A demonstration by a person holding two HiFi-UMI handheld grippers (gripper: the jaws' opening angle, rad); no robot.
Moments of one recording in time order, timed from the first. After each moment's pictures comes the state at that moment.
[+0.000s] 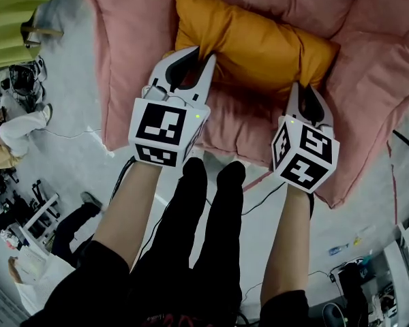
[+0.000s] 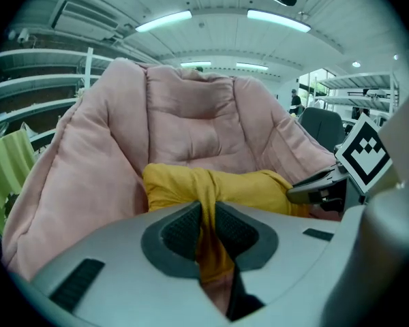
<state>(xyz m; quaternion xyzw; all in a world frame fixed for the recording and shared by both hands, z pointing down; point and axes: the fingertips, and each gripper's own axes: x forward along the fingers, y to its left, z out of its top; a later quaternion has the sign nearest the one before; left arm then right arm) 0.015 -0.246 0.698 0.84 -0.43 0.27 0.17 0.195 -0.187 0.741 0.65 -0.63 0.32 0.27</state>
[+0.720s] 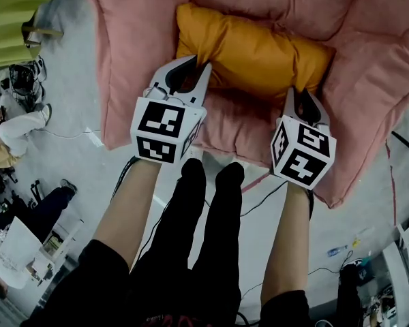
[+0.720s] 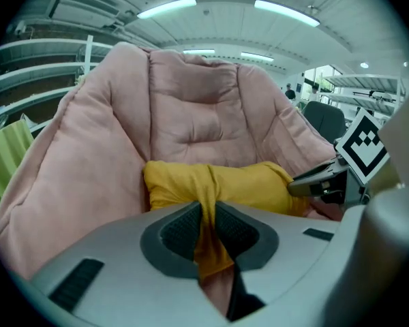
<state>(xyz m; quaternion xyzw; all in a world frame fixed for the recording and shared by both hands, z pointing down) 0.007 -0.232 0.720 0.83 -0.42 0.30 0.20 0.194 -0.176 0.754 0.63 -0.63 0.35 0.29</state>
